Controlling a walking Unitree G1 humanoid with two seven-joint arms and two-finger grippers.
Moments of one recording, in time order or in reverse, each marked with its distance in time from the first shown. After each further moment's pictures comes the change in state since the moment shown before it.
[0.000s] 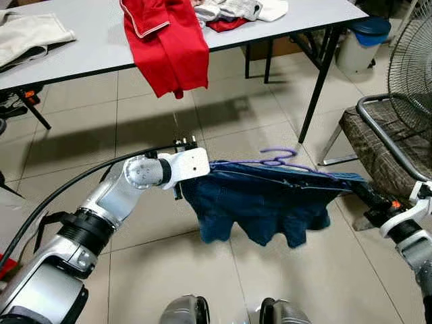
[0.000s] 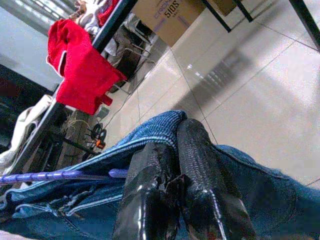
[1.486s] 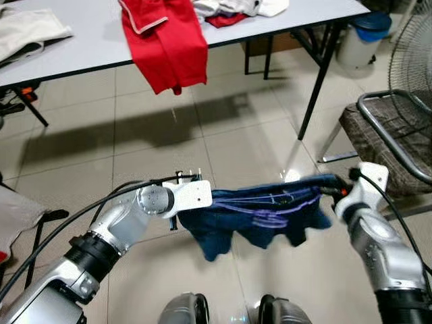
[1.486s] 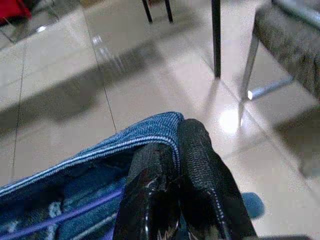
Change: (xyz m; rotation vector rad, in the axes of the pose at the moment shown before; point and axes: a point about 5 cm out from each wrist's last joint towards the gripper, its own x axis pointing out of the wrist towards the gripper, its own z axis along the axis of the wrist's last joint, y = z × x) left arm 0.012 -0.052 -0.016 -0.047 0.187 -0.168; right arm 0.043 0.068 -0.028 -0.529 0.065 -0.332
